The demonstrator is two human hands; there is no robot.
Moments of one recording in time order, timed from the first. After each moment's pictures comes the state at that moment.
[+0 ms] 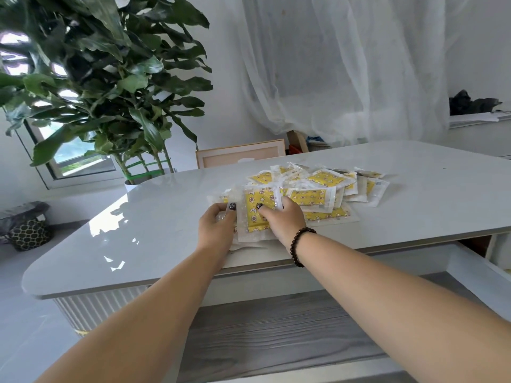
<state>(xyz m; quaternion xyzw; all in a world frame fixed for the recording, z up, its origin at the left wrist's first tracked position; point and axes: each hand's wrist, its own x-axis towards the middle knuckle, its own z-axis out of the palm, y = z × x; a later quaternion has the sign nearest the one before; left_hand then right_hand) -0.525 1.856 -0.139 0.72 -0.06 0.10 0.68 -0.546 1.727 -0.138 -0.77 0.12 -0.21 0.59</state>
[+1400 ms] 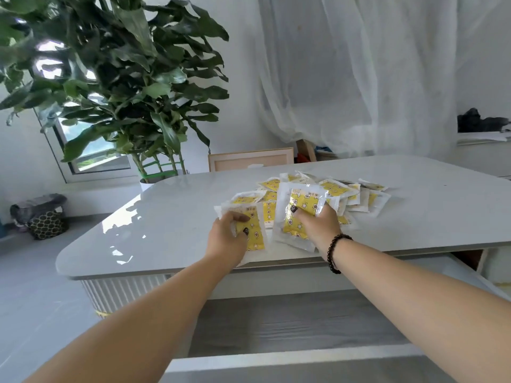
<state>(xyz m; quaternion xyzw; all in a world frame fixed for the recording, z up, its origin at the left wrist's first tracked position) -0.572 1.873 -0.125 0.85 -0.08 0.10 0.51 -0.590 1.692 -0.125 -0.73 0.14 -0.23 0.63</state>
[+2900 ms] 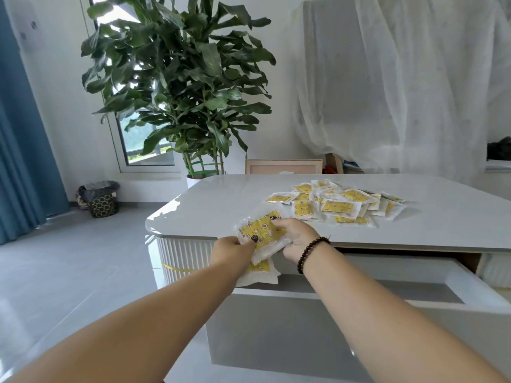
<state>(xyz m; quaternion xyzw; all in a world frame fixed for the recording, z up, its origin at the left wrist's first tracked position) -0.718 1.964 -0.104 0.81 0.08 0.04 0.58 -0.671 1.830 -0.099 -0.54 0.17 0.00 0.83</state>
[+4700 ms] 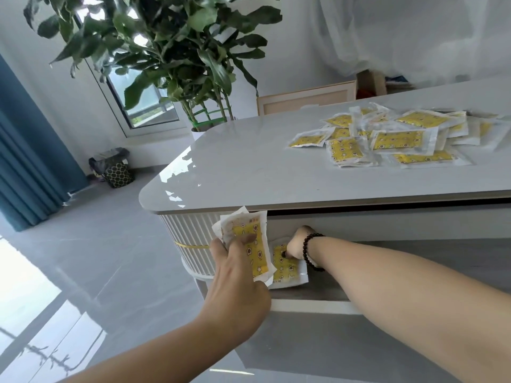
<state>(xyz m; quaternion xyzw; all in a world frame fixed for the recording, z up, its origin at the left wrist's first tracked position) -0.700 2.003 -0.175 0.93 -0.09 0.04 0.36 -0.571 1.857 -0.223 -0.95 0.08 0.21 0.23</state>
